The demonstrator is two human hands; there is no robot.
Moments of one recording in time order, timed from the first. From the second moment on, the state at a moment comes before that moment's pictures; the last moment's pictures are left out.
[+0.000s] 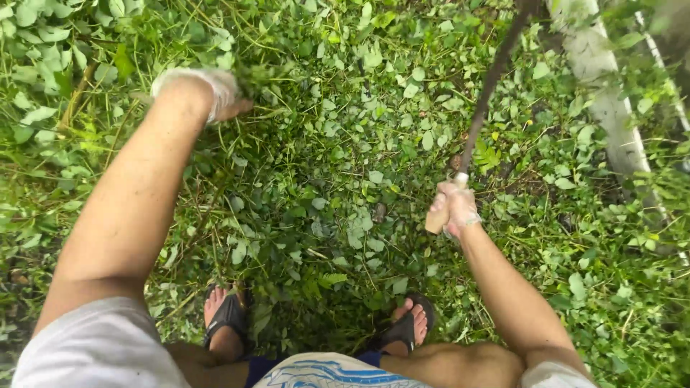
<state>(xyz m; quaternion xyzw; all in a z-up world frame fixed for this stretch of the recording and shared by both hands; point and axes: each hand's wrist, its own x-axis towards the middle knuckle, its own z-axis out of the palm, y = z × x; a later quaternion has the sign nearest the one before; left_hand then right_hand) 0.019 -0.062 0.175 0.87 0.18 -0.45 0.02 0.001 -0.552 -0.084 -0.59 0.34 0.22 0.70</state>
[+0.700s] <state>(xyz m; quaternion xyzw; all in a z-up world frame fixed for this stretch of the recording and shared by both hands) 0.026 -0.144 0.134 0.84 -0.28 0.27 0.37 -0.021 -0.585 -0.176 -0.70 0.29 0.29 0.58</state>
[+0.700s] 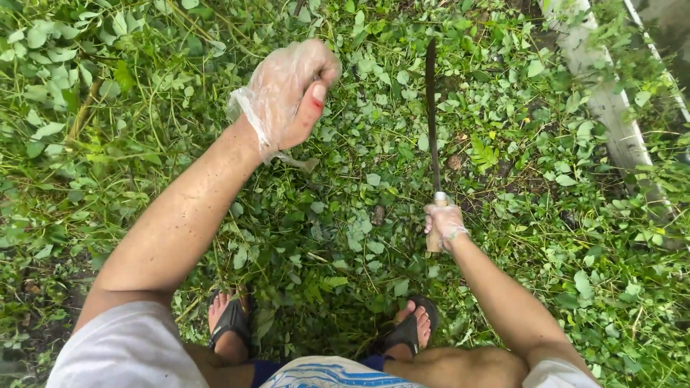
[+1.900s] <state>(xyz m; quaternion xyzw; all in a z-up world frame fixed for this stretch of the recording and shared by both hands) -0.026 0.023 0.078 0.94 0.08 -0.28 -0.18 -0.016 -0.521 -0.007 -0.53 0.19 0.33 0.76</state>
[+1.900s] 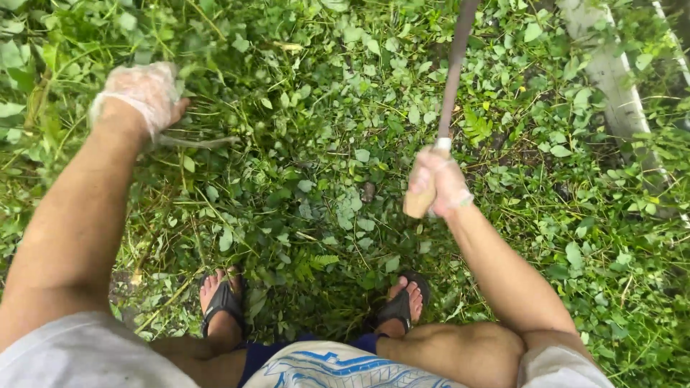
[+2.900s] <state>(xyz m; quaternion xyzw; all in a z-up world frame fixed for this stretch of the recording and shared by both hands) -0.111 0.178 0.068 0.89 0.33 -0.23 -0.22 -0.048 -0.430 -0.061 -0.59 0.11 0.63 0.50</state>
